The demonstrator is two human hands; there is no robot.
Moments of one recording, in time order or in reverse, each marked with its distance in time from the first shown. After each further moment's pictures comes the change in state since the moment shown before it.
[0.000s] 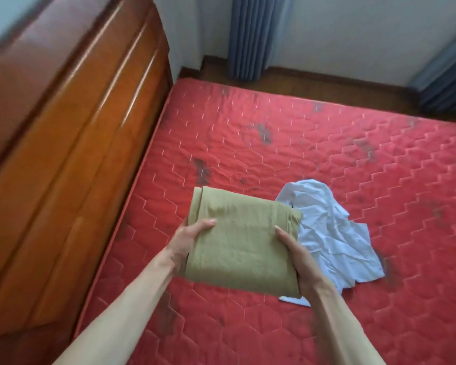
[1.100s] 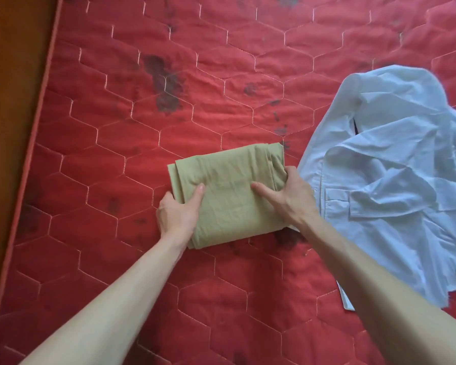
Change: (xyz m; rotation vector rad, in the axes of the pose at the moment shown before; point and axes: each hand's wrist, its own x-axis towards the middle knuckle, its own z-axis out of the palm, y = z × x) left_hand 0.367 -0.251 -0.084 0.685 0.650 -0.024; right_hand 0.427 0.135 -0.114 -0.968 0.473 -0.324
